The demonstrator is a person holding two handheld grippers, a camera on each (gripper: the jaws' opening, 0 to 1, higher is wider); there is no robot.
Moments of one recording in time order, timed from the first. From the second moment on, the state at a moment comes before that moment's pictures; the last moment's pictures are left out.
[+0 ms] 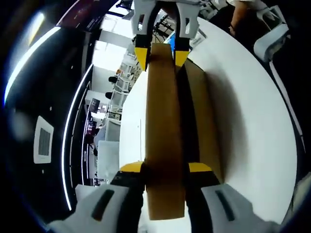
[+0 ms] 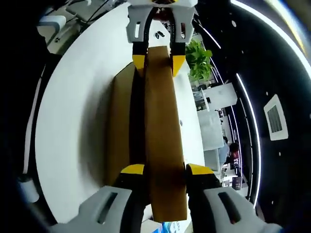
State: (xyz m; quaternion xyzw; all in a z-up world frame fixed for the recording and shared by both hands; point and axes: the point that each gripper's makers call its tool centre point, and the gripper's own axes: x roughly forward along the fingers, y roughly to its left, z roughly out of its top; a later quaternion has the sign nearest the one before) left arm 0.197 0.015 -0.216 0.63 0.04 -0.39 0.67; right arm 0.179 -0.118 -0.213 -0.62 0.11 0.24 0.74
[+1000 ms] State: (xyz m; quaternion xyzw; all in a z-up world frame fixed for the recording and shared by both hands) left arm 0.179 0.020 -0.222 0.67 0.02 -0.37 0.64; right arm 0.172 -0.114 -0.225 -0.63 0.08 0.22 0.74
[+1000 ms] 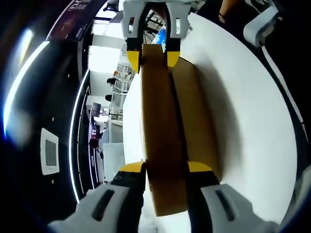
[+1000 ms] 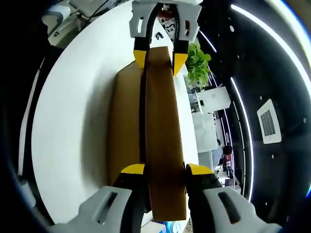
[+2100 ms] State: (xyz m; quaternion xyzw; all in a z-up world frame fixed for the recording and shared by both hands) left arm 0.178 0.021 -0.227 0.67 0.01 -0.33 0.67; right arm 0.158 -0.113 -0.231 -0.62 0.09 0.24 0.74
